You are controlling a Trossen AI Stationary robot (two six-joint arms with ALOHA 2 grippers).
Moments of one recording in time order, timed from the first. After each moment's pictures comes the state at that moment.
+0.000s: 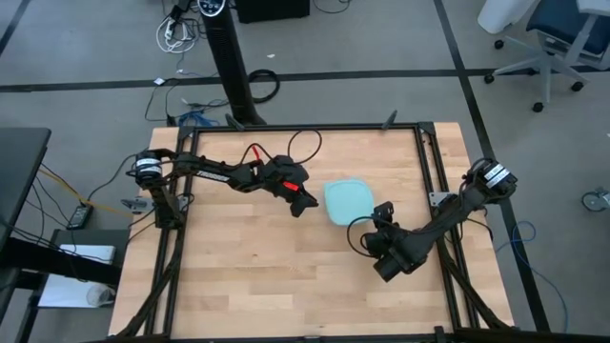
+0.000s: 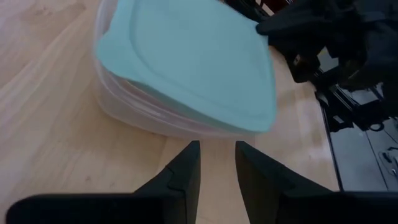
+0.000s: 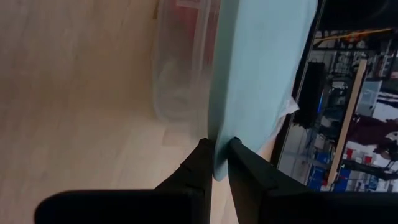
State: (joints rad) left arm 0.21 1.76 0.93 0.30 0.38 -0.53; right arm 0.64 1.63 0.92 -1.07 0.86 0.34
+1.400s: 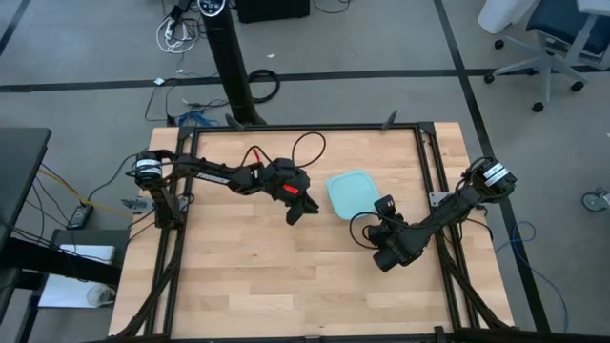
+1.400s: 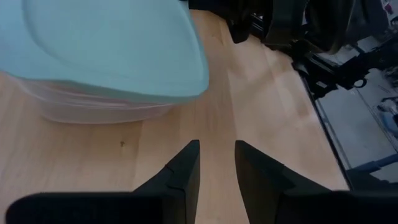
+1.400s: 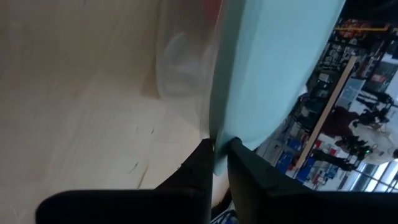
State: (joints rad) left arm 0.18 1.76 0.93 0.33 0.45 -0.34; right arm 0.58 1.63 0.84 -1.13 0.86 0.23
